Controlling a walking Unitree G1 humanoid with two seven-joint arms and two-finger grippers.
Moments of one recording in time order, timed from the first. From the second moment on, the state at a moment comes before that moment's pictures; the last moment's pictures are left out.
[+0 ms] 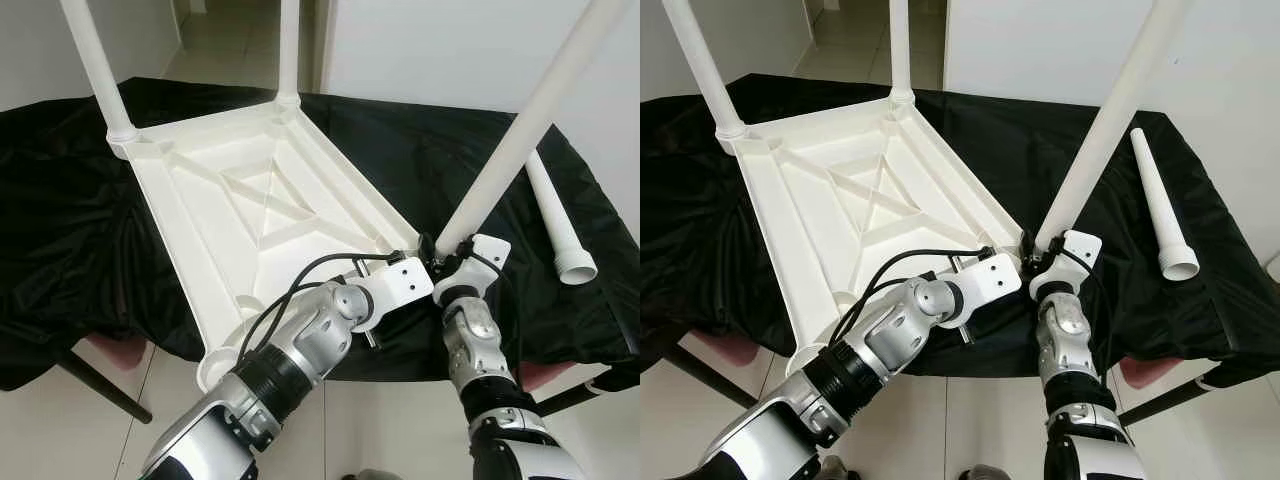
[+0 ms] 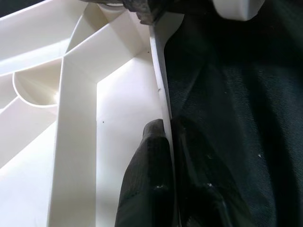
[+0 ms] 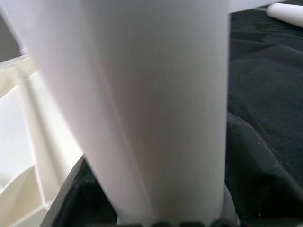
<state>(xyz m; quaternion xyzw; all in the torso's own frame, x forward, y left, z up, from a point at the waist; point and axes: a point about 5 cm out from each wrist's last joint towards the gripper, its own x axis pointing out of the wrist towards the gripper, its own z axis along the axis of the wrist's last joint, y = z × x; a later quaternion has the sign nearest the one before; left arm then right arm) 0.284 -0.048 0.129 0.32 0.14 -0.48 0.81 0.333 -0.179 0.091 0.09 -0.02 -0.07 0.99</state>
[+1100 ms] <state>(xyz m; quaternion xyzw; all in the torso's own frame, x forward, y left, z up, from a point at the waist) 0.291 -0.042 0.159 0.30 0.08 -0.49 0.82 0.341 -0.180 0.101 0.07 -0.03 -0.09 0.99</state>
